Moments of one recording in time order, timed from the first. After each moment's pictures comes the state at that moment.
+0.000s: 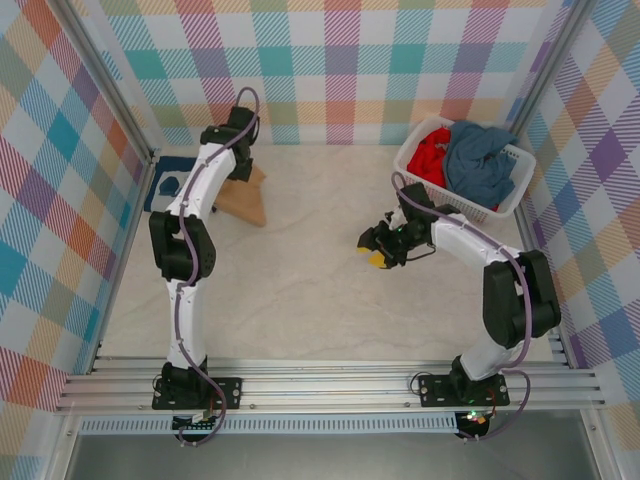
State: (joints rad) left arm -0.19 2.27 2.30 -1.13 -0.49 0.11; right arm 0.35 1.63 1.08 -0.64 -0.69 0.81
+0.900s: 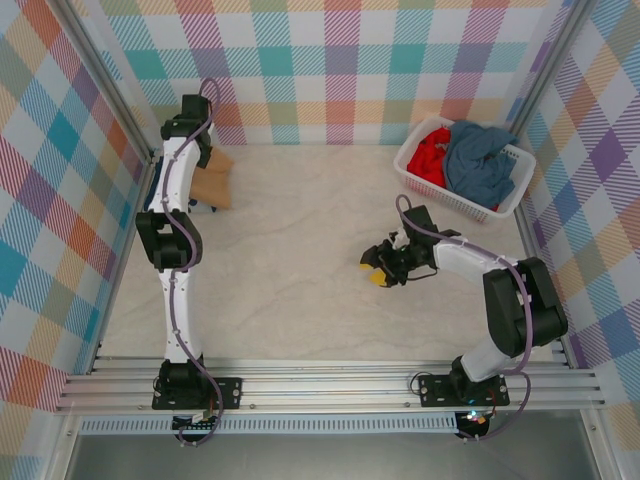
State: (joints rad) left arm 0.02 2.46 2.57 -1.08 -0.49 0.40; right arm 0.35 1.57 0.85 -0.42 -0.70 0.93
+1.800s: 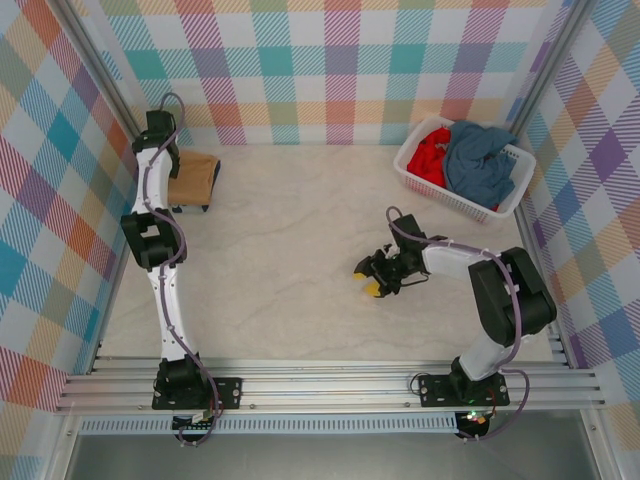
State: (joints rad) left arm 0.21 2.61 2.63 -0.99 -0.47 0.39; right arm 0.42 1.66 0.82 -0.36 -0.67 1.06
